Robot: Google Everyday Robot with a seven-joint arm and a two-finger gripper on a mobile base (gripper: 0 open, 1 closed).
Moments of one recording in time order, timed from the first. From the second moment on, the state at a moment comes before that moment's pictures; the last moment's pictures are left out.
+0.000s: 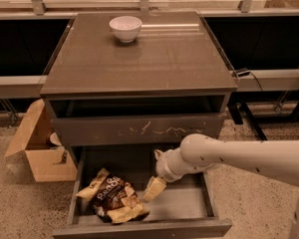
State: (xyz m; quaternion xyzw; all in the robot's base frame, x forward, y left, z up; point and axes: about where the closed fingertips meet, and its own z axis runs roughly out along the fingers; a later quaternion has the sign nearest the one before) arm 0.523 -0.014 0.519 -0.57 0.75 0.19 0.26
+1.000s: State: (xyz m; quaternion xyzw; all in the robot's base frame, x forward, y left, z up) arm 0.523 0.057 0.460 -0.57 0.76 0.19 0.24
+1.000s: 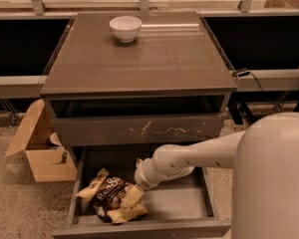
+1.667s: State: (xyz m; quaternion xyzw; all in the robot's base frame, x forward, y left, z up) arm 0.526 0.090 0.426 -0.55 0.77 0.23 0.24
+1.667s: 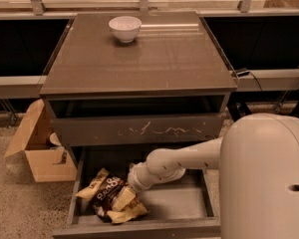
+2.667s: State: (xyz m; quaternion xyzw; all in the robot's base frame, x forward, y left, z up) arm 0.535 0.109 0.405 -0.54 0.77 0.26 0.24
